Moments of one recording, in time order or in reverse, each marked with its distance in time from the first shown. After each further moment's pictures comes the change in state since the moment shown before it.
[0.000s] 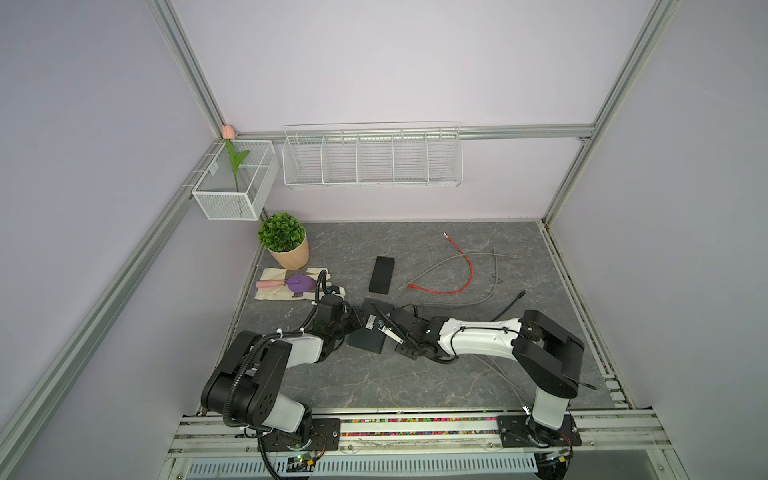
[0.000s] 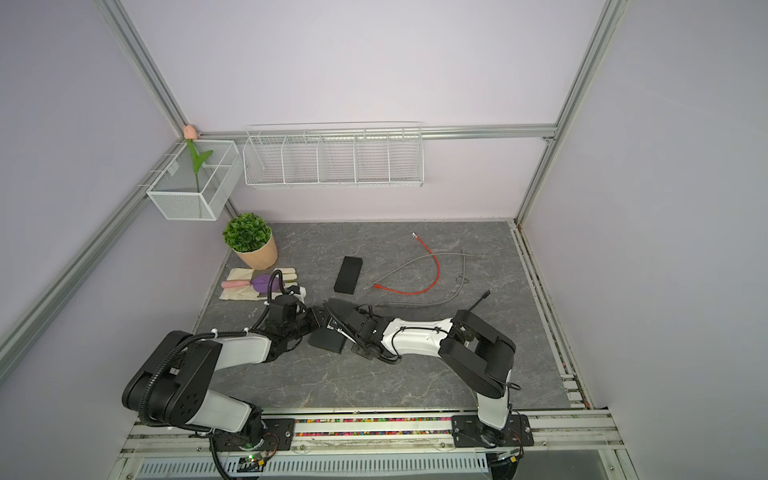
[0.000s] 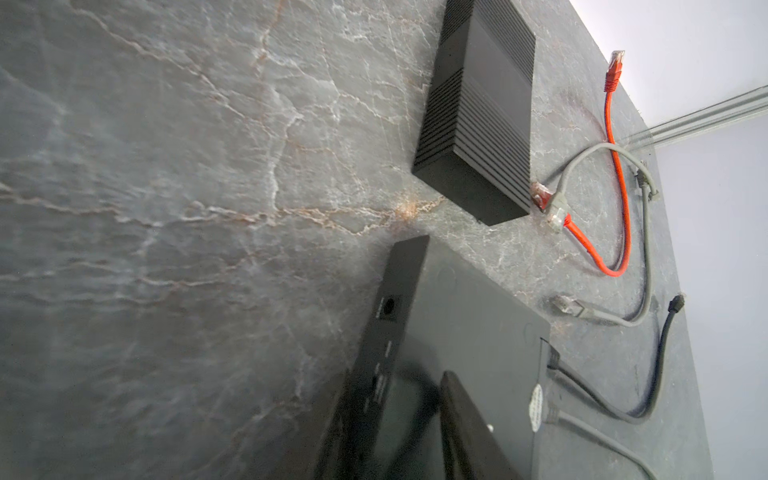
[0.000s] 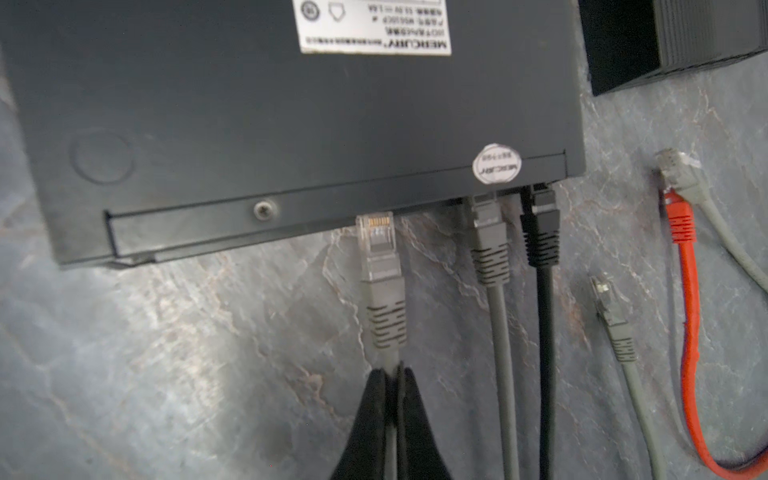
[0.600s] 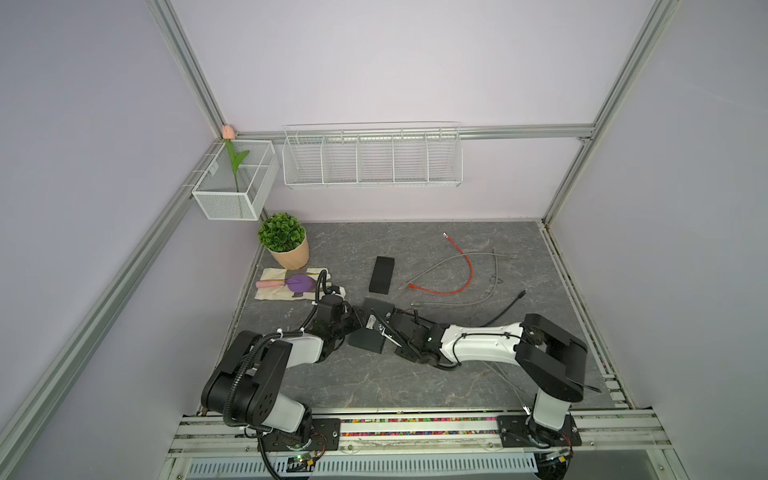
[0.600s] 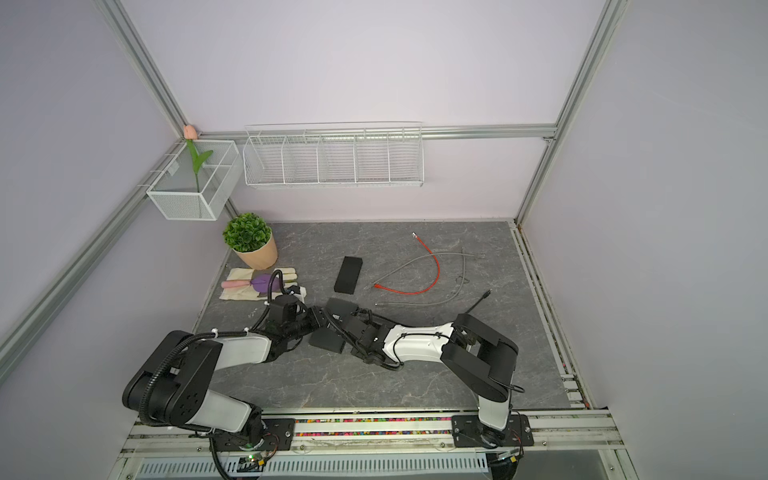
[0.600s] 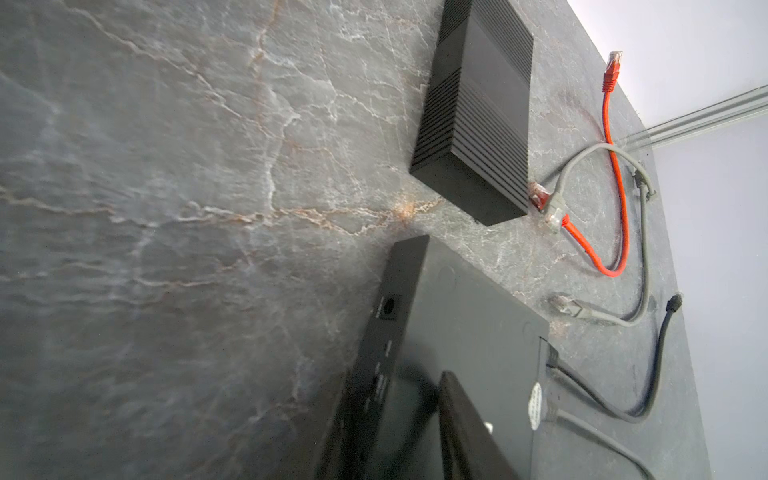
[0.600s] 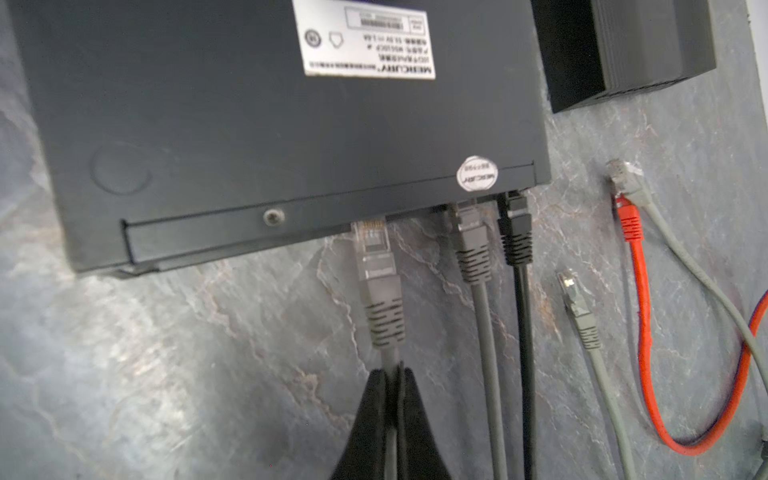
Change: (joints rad) left arm -0.001 0.001 0.000 0.003 0.001 -0.003; right arm 0.035 -0.028 -0.055 0.088 0.095 0.000
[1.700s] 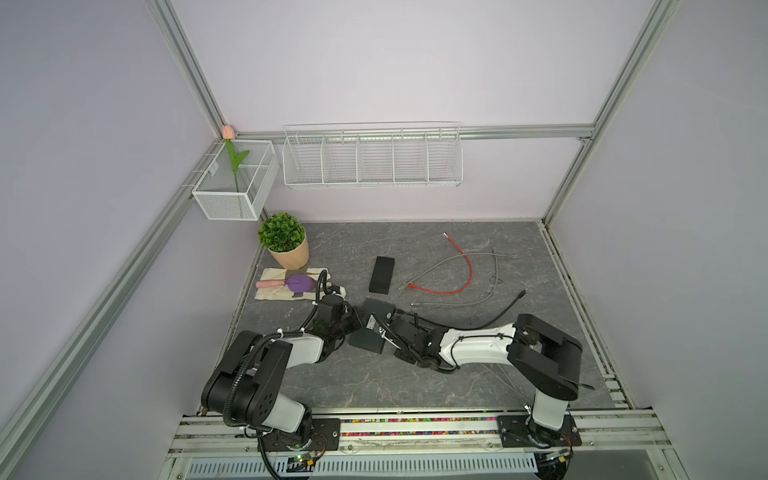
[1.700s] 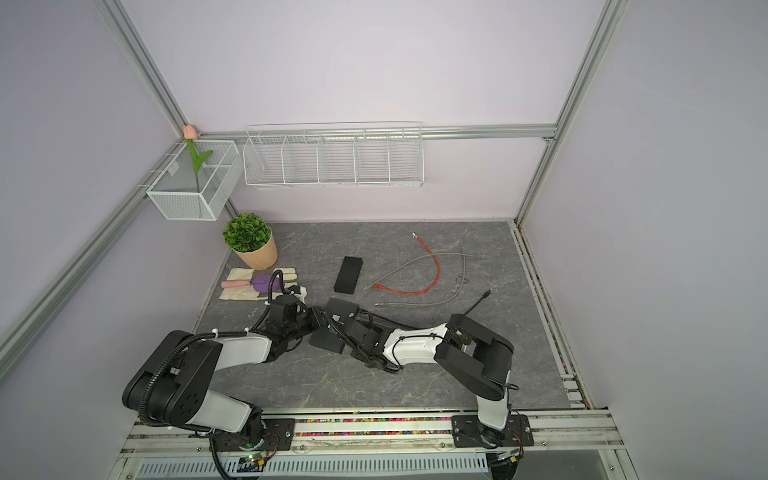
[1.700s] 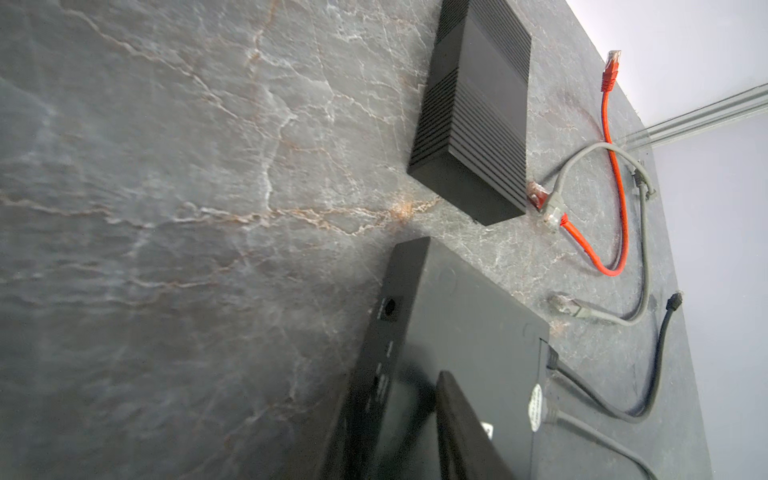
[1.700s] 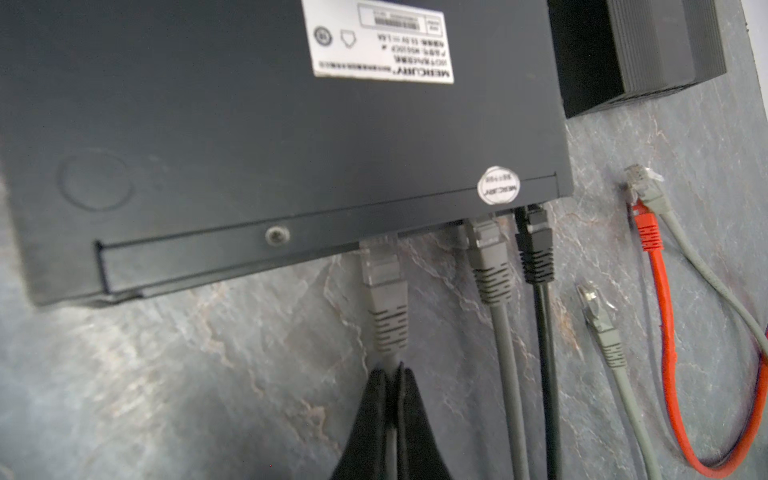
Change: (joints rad) left arm -0.008 0.000 0.000 0.002 -0.005 0.001; right arm 0.005 0.031 -0.049 0.116 -0.004 -0.006
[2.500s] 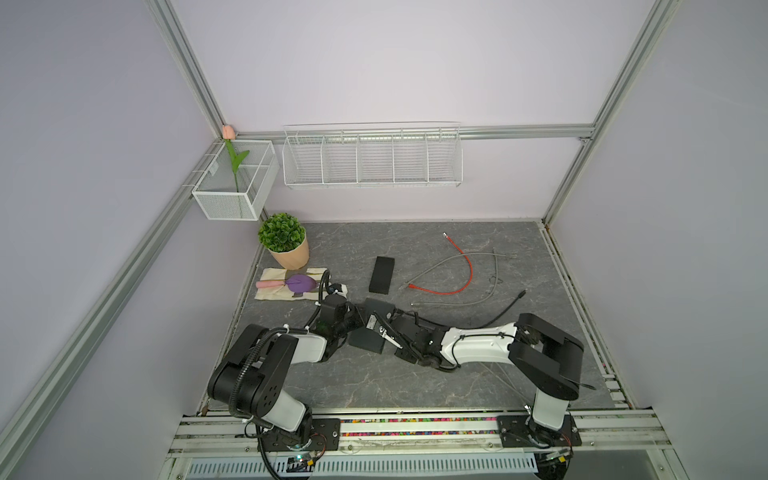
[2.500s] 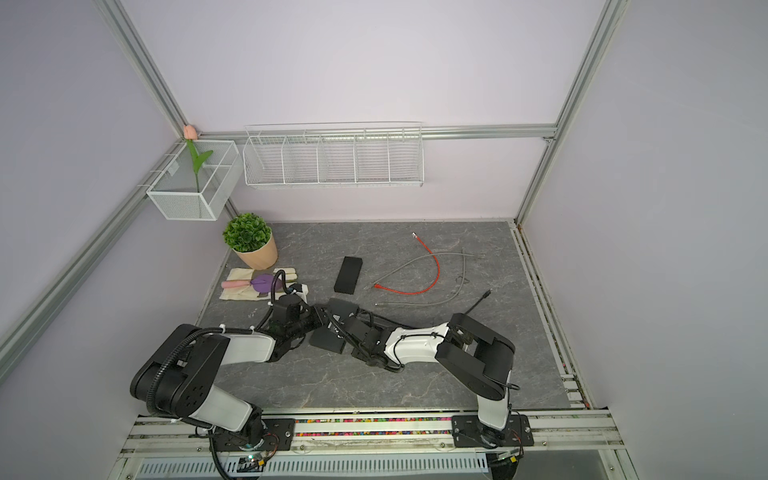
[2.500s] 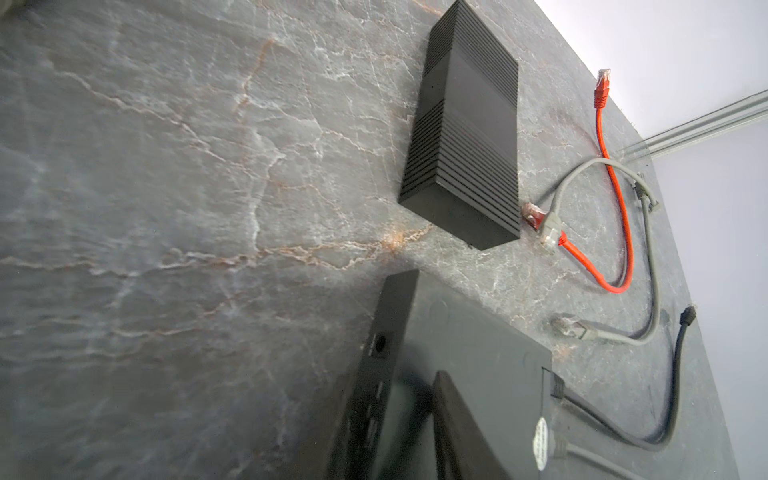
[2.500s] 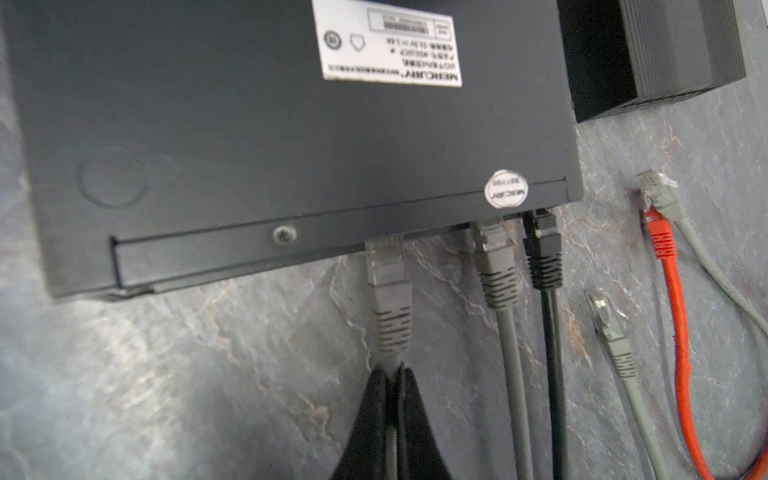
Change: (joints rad) left arm -0.029 0.053 0.002 0.101 -0.060 0.011; right arm -0.014 -0.007 -0.003 0.007 -0.049 -0.018
